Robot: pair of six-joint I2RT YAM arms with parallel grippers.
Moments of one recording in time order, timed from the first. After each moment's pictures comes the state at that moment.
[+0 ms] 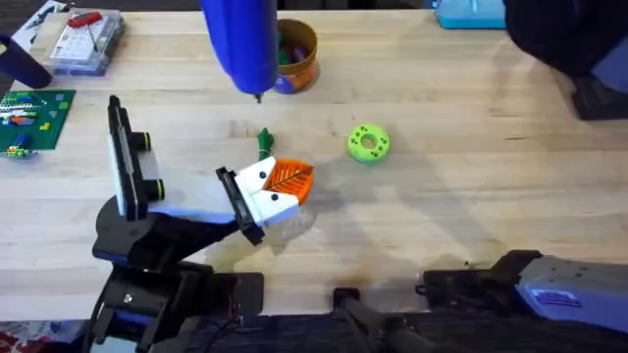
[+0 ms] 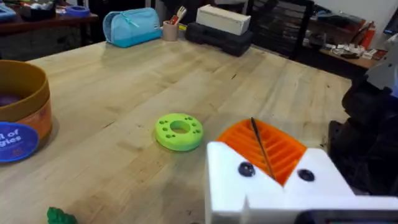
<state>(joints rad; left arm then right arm) -0.18 0.06 0.00 0.00 0.90 -0.13 0.61 1.41 1.32 0.60 -1.25 0.38</state>
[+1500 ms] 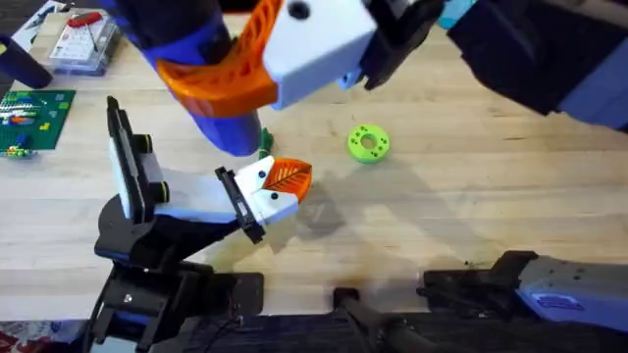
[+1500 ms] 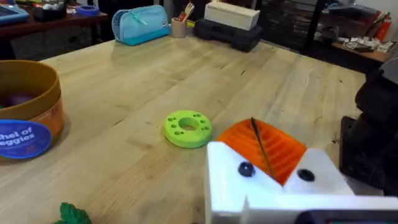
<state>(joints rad) -0.18 0.06 0.00 -0.03 0.87 -0.08 0.73 1.41 1.26 0.43 -1.35 0.02</state>
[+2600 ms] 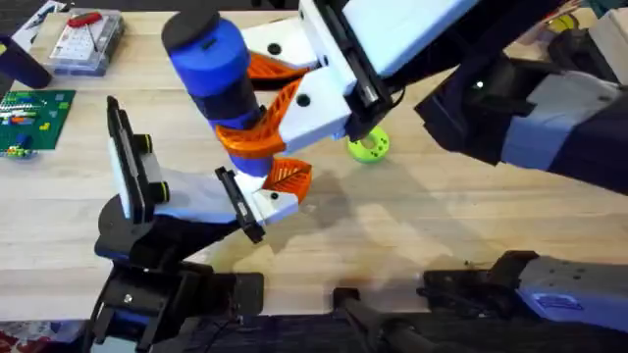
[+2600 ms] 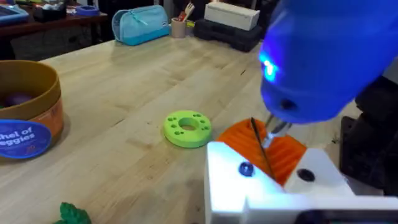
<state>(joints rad) -0.18 0.06 0.00 -0.03 0.87 -0.08 0.72 1.41 0.95 0.76 -1.26 0.08</state>
